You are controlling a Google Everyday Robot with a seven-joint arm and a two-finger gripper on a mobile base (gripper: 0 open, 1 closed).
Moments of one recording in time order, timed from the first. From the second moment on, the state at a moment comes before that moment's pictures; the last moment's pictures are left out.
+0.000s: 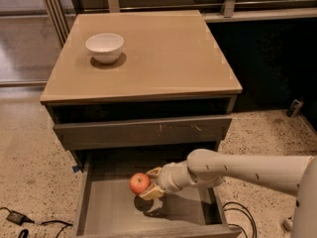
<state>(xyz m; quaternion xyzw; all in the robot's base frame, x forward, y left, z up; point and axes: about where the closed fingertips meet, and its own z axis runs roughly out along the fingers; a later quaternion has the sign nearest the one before) 0.494 0.040 0.463 -0.56 0.72 0.28 0.30</state>
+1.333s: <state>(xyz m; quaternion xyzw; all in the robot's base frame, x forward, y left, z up) 0.491 -0.019 0.750 -0.62 0.66 0.24 0.36</state>
